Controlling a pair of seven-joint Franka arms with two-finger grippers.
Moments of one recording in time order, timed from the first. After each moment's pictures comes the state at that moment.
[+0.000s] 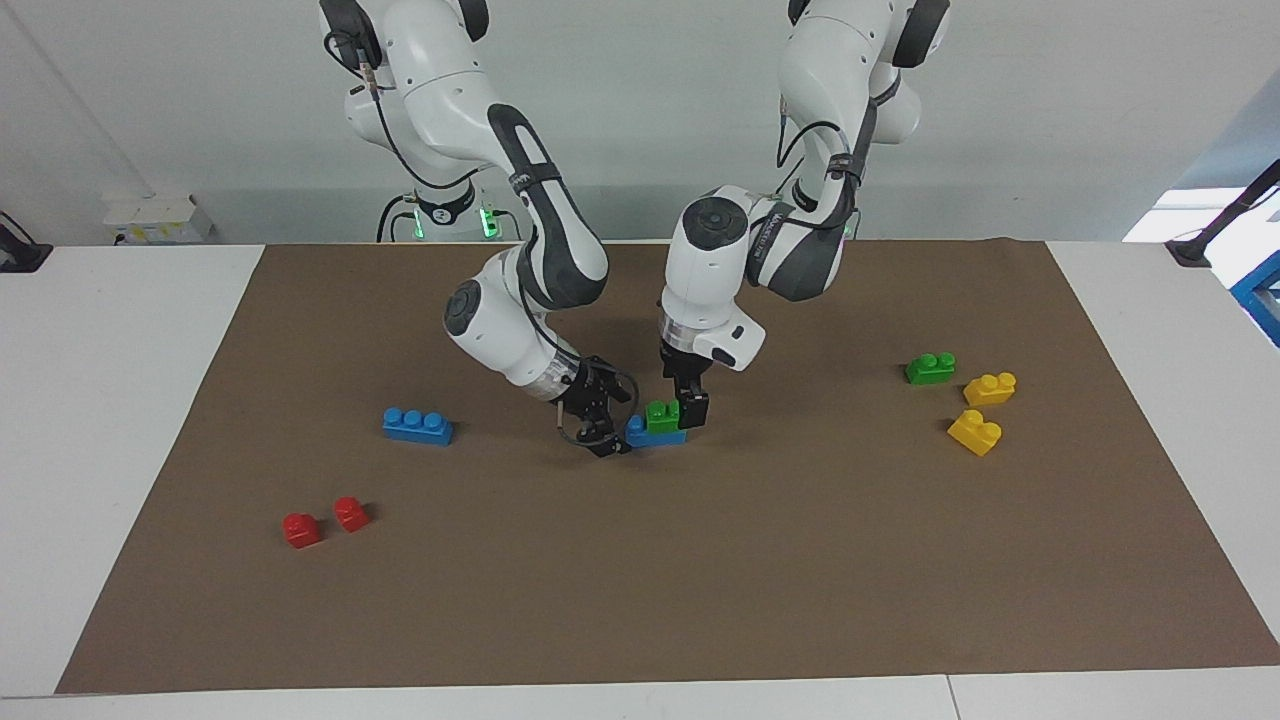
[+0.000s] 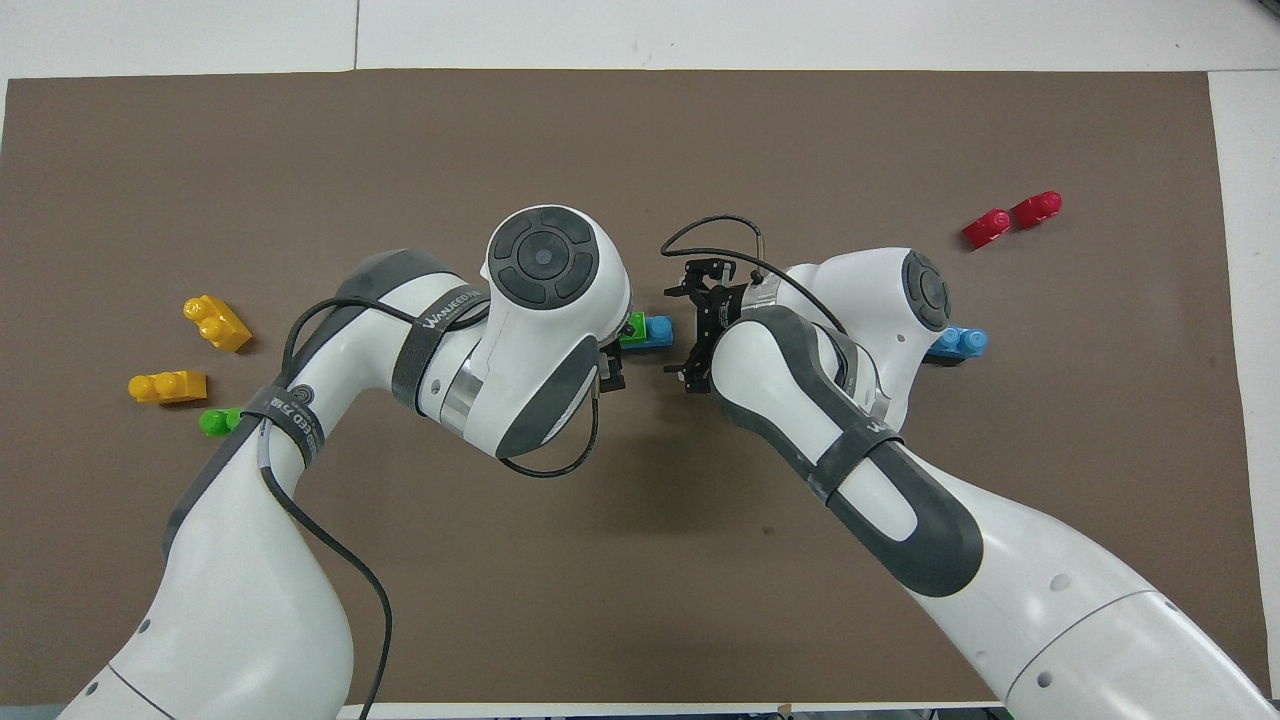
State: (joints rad) left arm -0.52 0.40 -0.13 -1.67 0.03 2.15 -2.33; right arm 0.39 0.43 0.05 -1.91 0.90 2.48 1.34
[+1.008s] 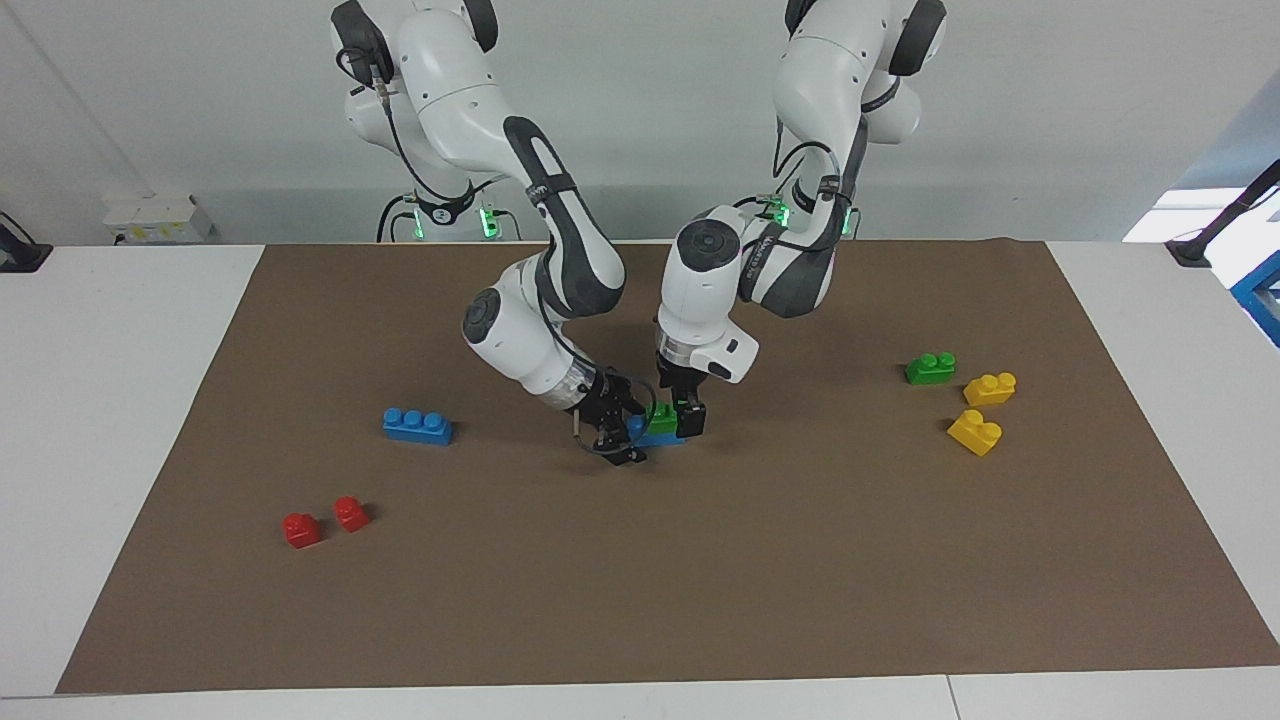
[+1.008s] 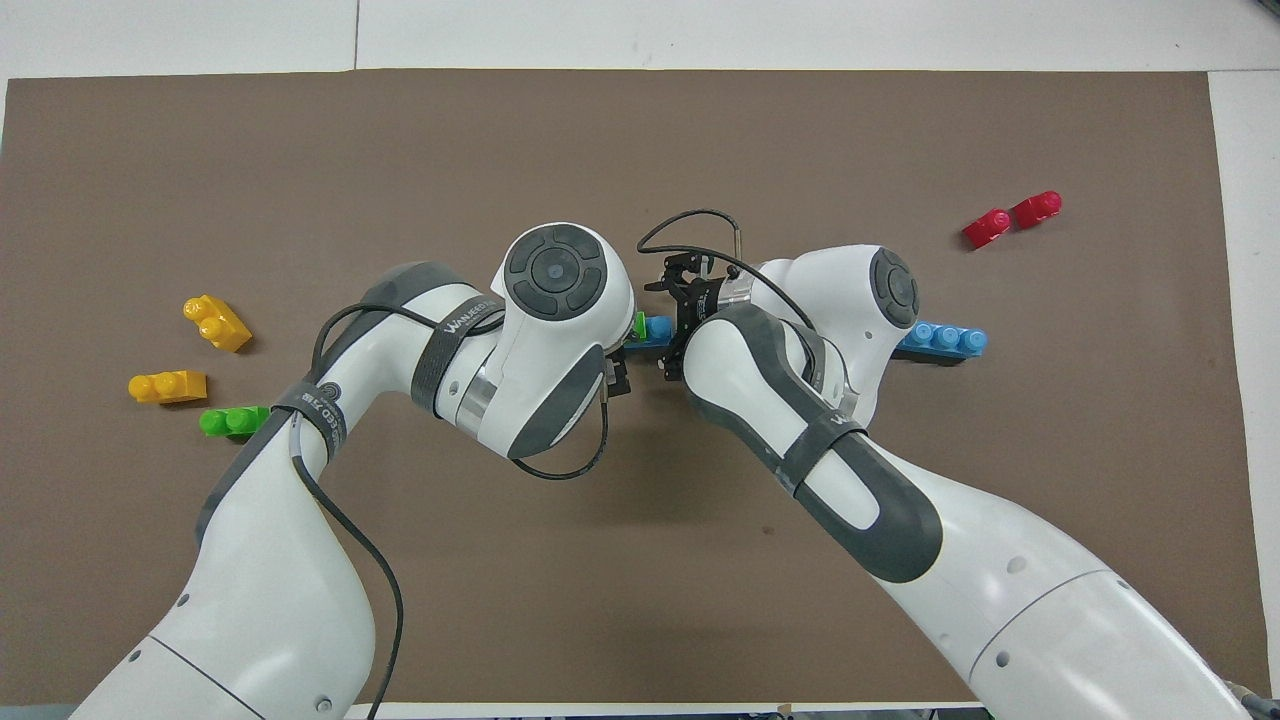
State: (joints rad) left arm -0.52 0.43 -0.14 -1.70 0.04 2.20 -2.38; right arm 0.42 0.49 0.05 -1.85 0.90 2.52 1.34
